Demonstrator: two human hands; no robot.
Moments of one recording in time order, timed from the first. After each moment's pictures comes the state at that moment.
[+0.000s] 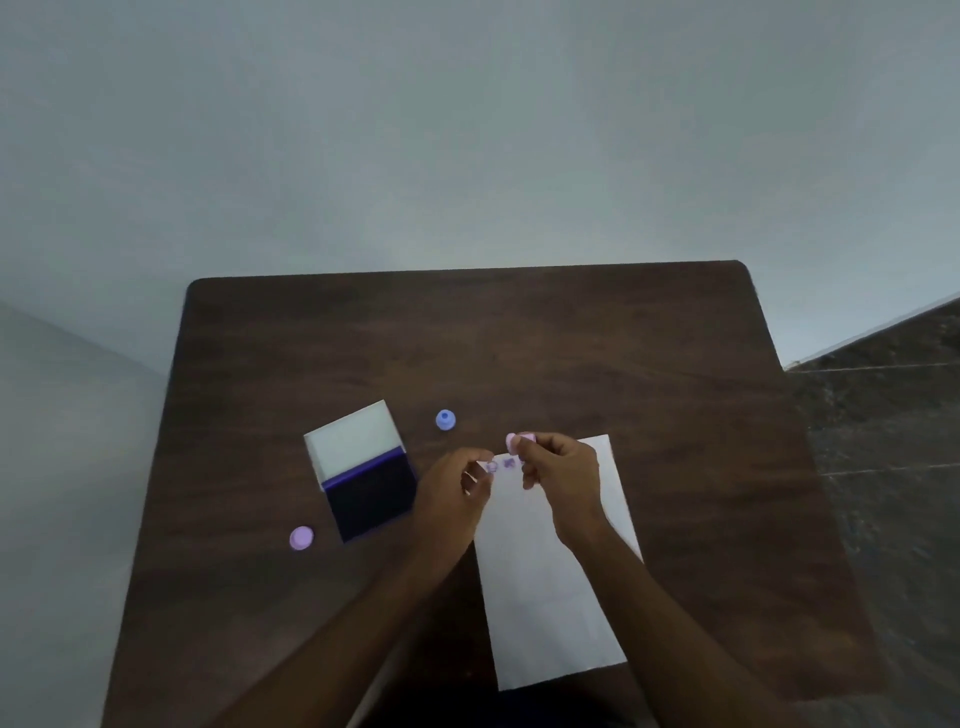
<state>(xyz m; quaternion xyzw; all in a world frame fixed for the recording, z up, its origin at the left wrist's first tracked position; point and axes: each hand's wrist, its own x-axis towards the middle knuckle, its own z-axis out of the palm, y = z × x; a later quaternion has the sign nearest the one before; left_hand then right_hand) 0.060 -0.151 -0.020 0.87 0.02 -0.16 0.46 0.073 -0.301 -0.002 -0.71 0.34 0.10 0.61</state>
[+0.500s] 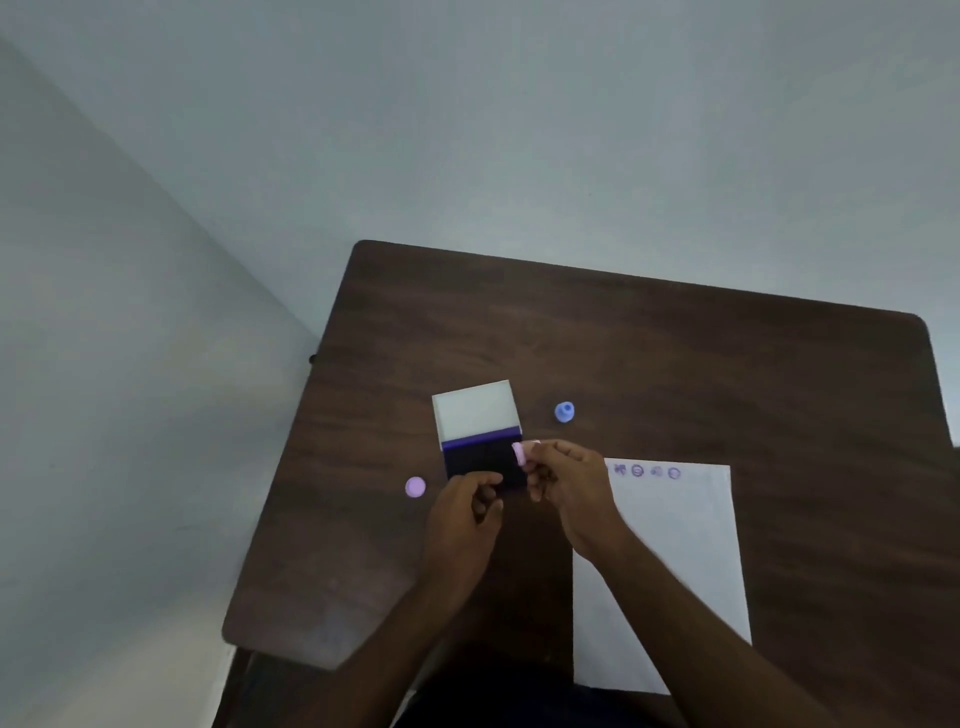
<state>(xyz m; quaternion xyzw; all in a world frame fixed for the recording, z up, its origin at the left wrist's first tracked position) -0.005 -0.057 -0.025 0.85 0.23 -0.11 0.46 0.068 -0.192 0.013 -0.63 0.25 0.26 0.69</state>
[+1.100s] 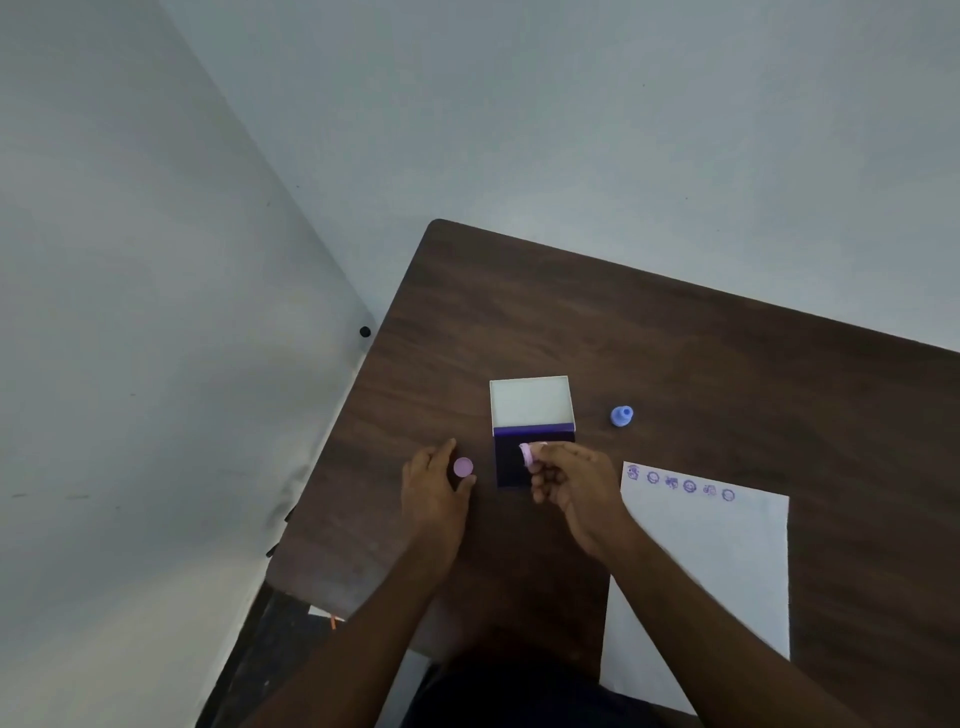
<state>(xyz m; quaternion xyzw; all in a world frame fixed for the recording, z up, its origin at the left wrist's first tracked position) -0.017 0.018 -0.040 0.89 0.32 -0.04 0.32 0.061 -0.145 -0.002 -0.61 0.25 0.33 0.68</state>
